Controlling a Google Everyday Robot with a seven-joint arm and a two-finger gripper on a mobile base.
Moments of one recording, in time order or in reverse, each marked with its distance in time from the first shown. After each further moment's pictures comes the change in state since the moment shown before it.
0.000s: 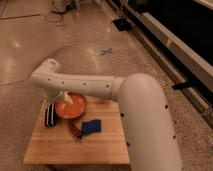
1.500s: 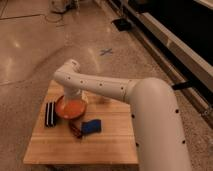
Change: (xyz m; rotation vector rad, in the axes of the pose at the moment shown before) arm 0.025 0.100 0.038 -0.027 -0.006 0.166
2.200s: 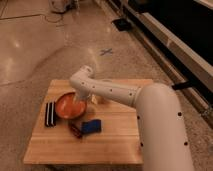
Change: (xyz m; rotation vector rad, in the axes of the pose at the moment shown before) arm 0.026 0.046 0.048 0.015 0.035 0.044
